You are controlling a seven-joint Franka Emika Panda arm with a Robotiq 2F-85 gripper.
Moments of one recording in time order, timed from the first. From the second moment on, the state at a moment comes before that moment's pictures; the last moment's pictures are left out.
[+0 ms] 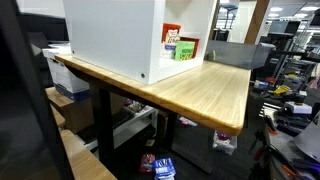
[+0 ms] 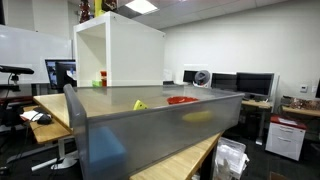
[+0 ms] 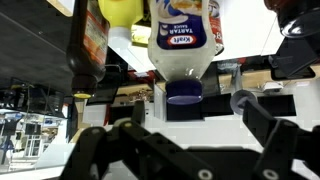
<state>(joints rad) 0.30 -0.08 0.31 -0.99 -0.68 1.55 0.76</state>
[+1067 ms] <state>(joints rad) 0.37 -0.30 0.29 -1.12 -0.44 1.23 0.70</state>
